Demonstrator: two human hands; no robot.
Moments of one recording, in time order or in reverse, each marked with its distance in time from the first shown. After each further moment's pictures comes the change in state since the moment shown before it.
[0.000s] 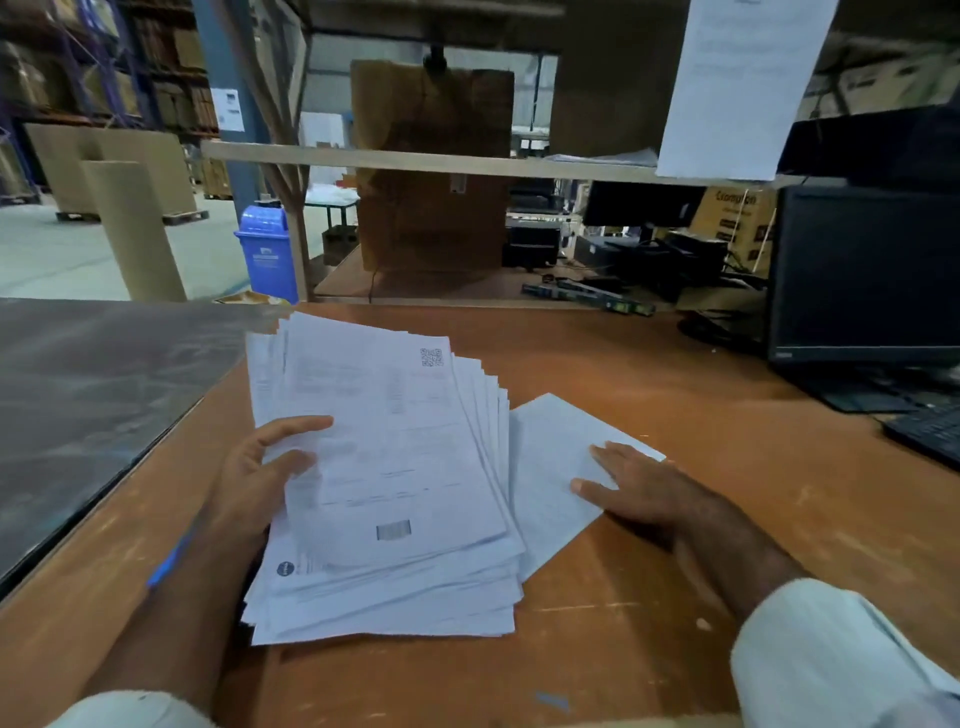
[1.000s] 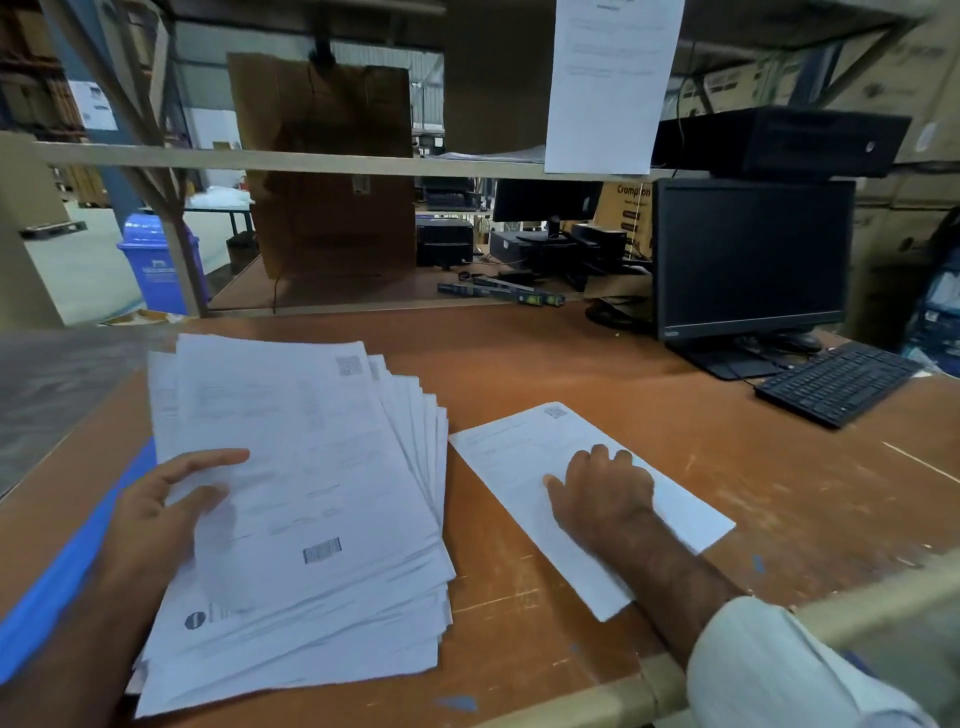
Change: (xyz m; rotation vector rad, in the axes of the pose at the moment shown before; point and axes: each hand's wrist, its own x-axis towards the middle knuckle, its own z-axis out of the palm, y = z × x) left_hand 0.000 -0.005 0.028 0.110 -0.029 0.058; right_hand -0.044 0.012 0.019 -0.277 0.410 0.366
